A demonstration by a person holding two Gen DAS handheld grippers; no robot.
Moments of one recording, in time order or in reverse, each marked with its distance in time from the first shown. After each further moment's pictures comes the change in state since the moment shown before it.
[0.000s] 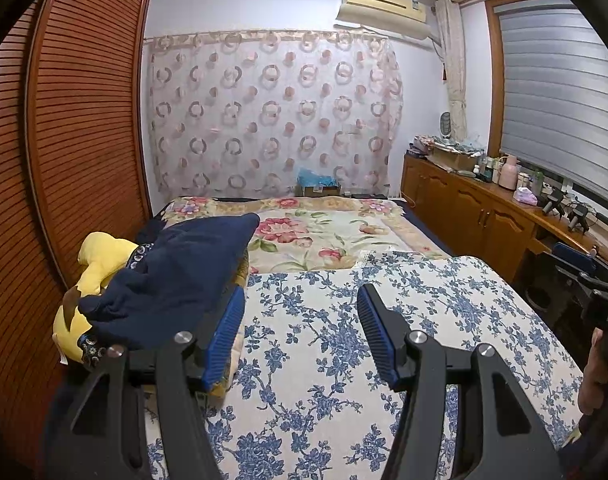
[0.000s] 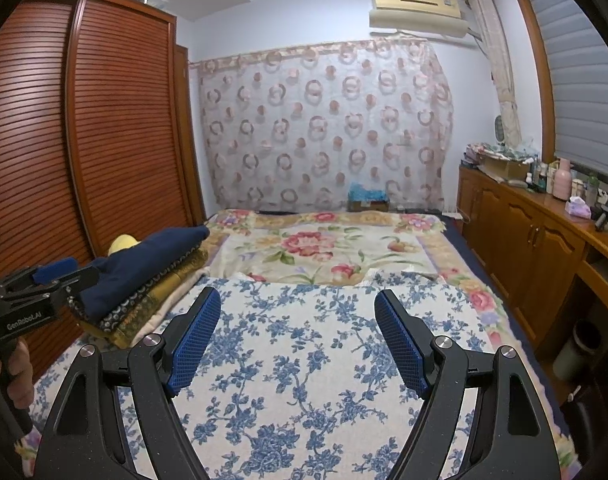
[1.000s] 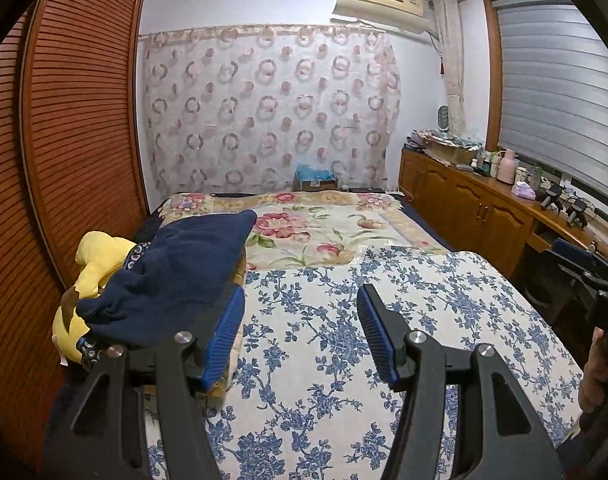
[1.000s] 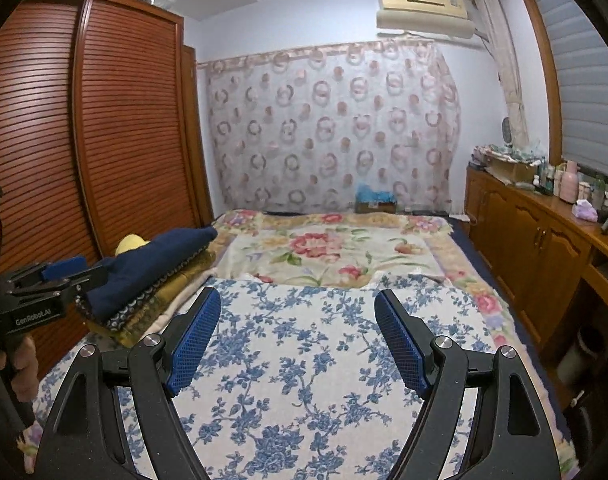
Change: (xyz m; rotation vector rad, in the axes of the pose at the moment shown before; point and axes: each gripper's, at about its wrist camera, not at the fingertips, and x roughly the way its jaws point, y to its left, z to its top) left arm 0.005 -0.001 0.002 0.012 0.023 -0.004; right arm 0.002 0.009 0.003 -0.008 -0.001 0.019
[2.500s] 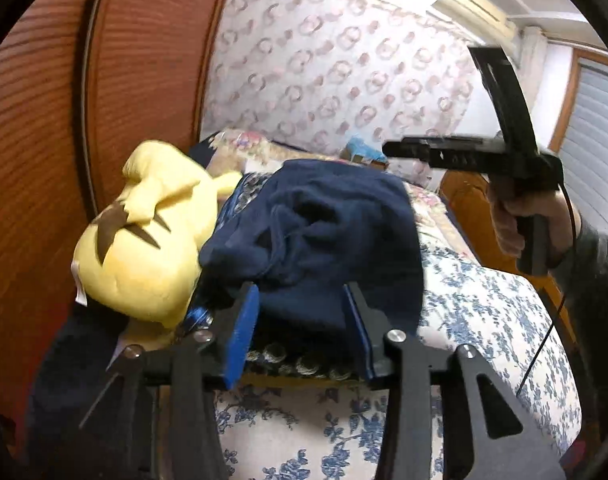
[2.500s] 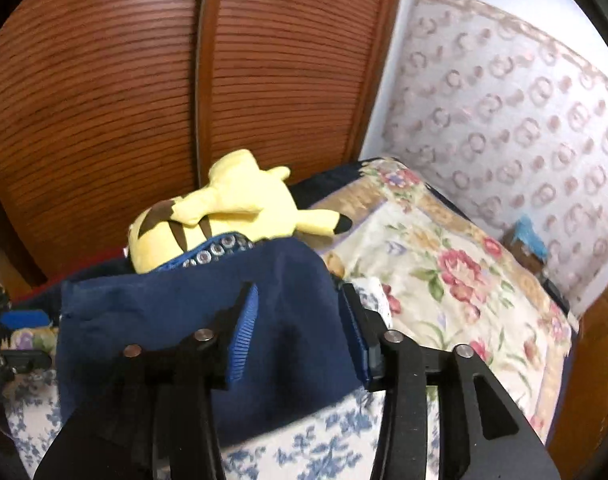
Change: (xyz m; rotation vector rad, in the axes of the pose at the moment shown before) left arm 0.048 0.187 -0.031 -0.281 0.126 0.025; right arm 0.306 0.216 0.096 -0.525 0.311 0.459
